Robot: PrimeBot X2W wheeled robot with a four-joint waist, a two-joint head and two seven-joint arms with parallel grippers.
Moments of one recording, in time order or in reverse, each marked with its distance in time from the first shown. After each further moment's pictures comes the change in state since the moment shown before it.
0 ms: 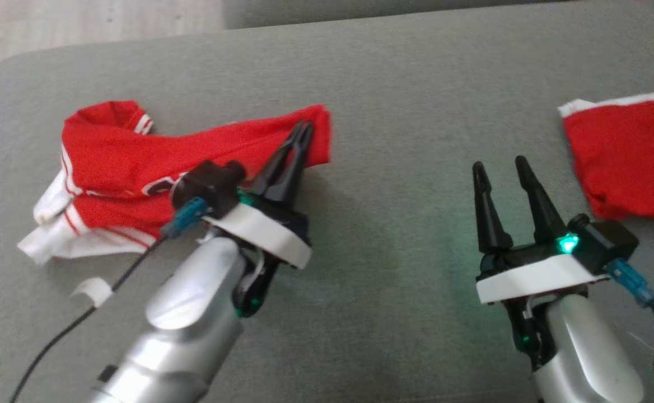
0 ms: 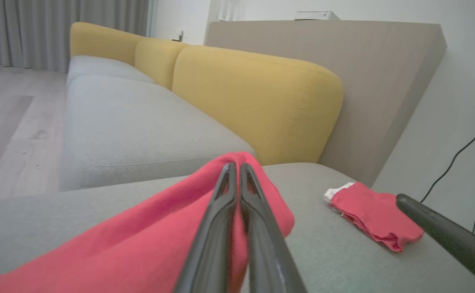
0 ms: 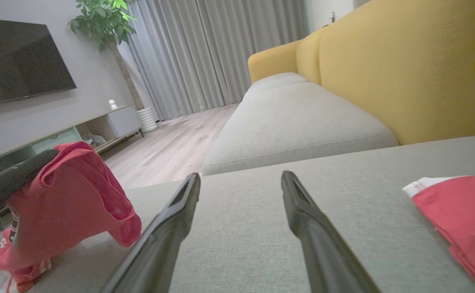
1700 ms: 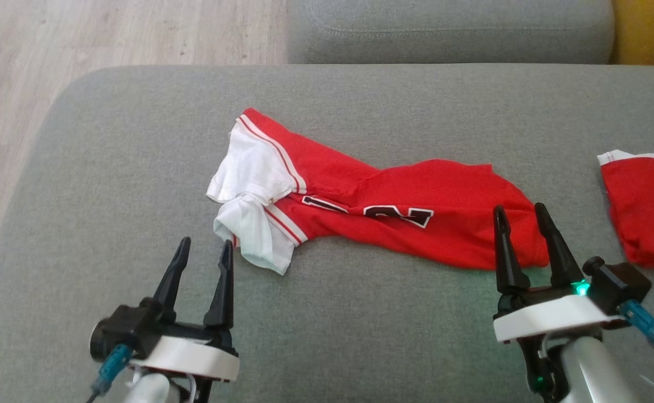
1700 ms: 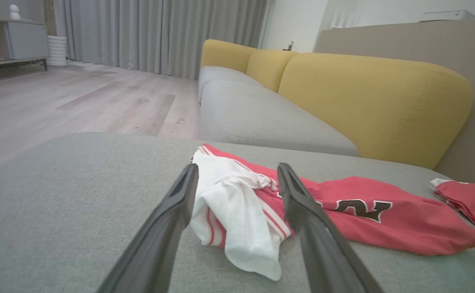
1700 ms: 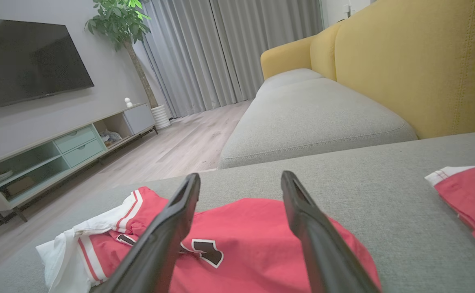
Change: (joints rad) left arm 0.540 0.064 0.332 -0.298 0.202 0.106 -0.006; right arm 0.125 0.002 -0.067 -0.008 0.005 0.000 -0.002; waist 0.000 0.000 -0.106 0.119
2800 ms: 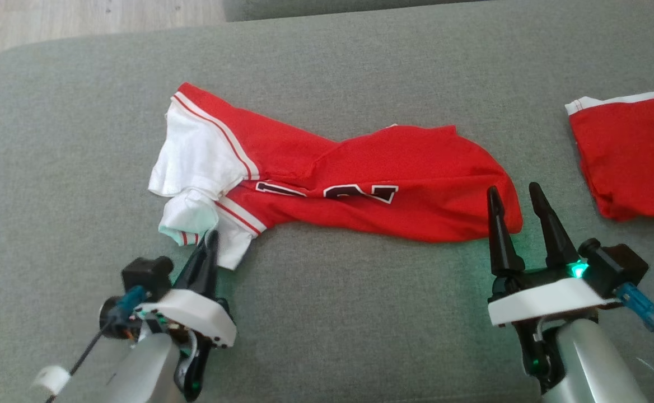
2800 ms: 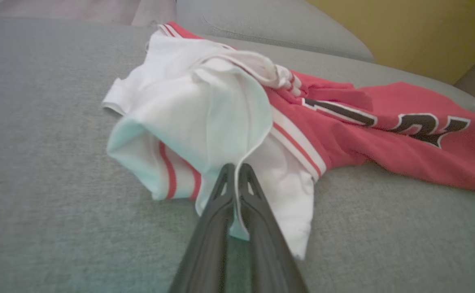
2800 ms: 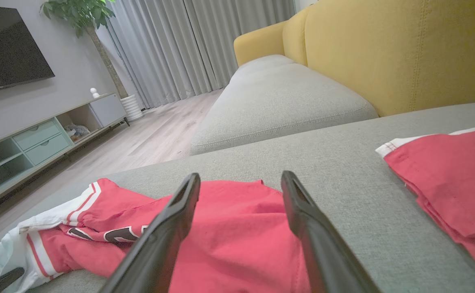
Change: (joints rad) left arm -0.249 -0.059 -0.008 0.448 -0.028 -0.081 0.092; right arm -0.049 0.000 0.020 -0.006 -0.009 0.000 0.000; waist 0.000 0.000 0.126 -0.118
